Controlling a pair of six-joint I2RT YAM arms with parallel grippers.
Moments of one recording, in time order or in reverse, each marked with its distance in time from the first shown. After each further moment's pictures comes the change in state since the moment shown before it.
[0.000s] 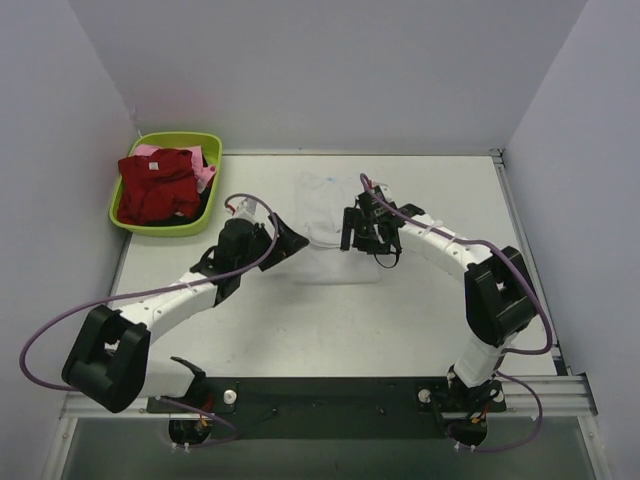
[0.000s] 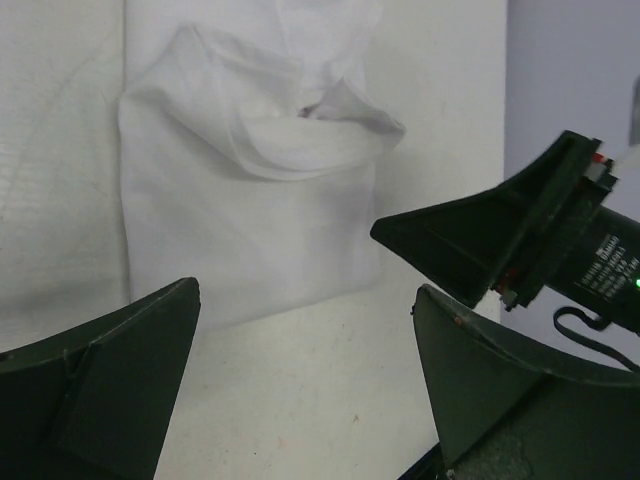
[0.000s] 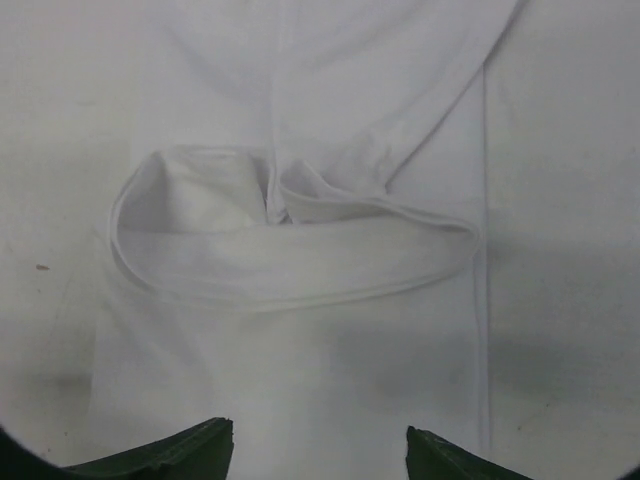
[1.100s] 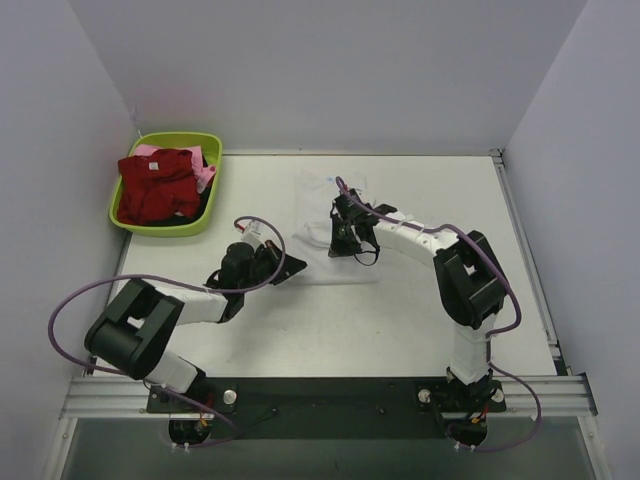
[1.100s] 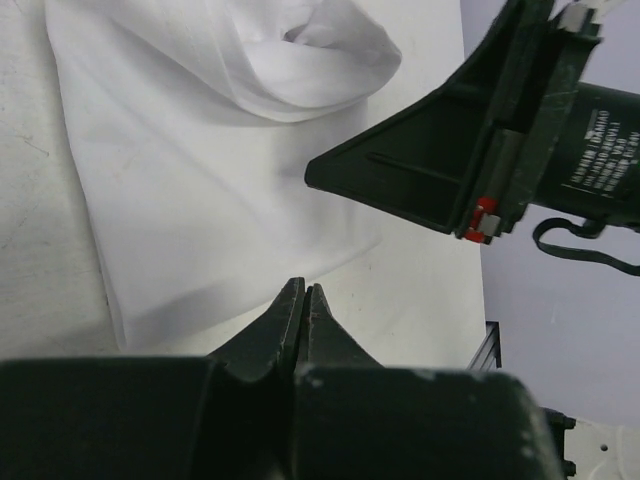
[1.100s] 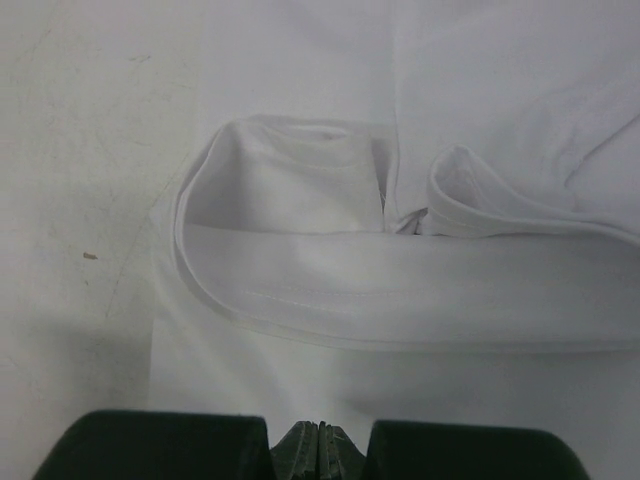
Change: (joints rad) left arm -0.016 0.129 -0.320 0.595 0.156 -0.051; right arm 0.072 0.186 0.071 0.067 -0.113 0.055
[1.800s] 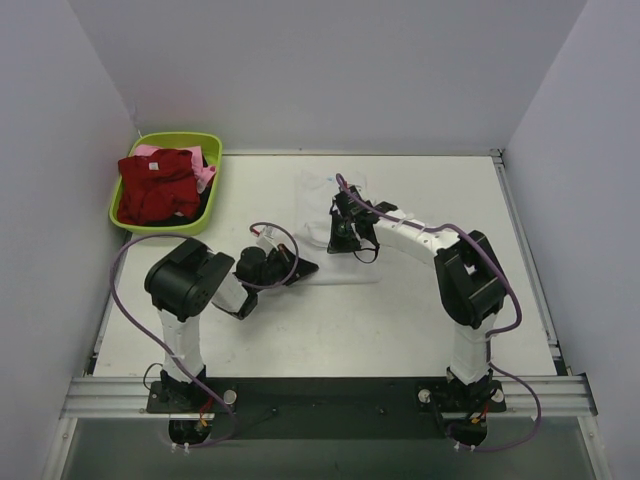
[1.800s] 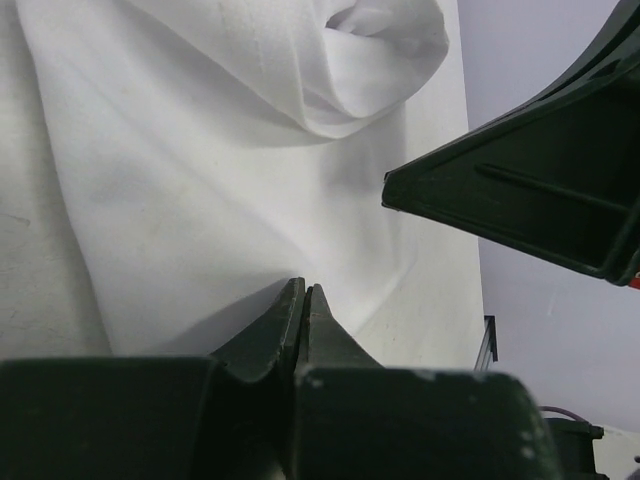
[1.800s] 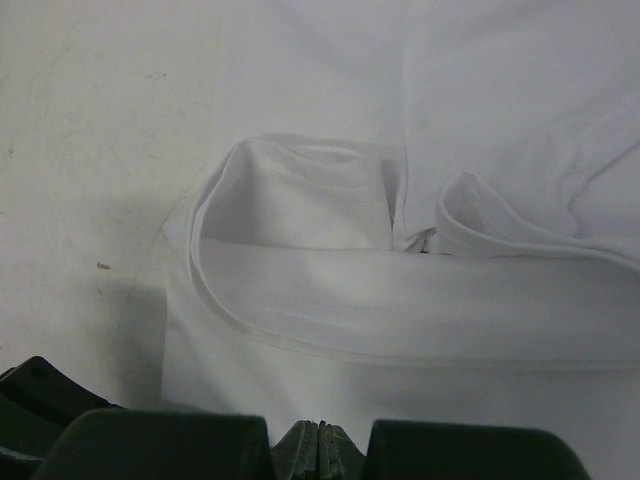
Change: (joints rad) left arm 0.002 0.486 0.079 0.459 0.089 -0.059; right arm -0.001 0.002 0.026 0.006 -0.002 -0.008
